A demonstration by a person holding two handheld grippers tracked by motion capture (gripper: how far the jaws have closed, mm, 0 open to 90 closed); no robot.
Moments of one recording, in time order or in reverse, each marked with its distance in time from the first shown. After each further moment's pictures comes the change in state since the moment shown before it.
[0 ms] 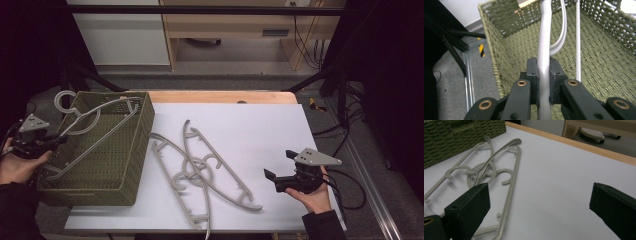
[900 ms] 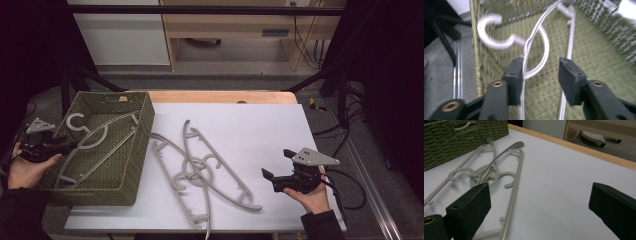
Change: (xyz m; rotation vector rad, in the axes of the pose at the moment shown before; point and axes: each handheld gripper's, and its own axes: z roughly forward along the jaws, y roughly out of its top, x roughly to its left) left arm -0.016 0.000 -0.004 -0.031 -0.016 -0.101; right arm 0.007 0.006 0.001 -0.014 0.005 -0.020
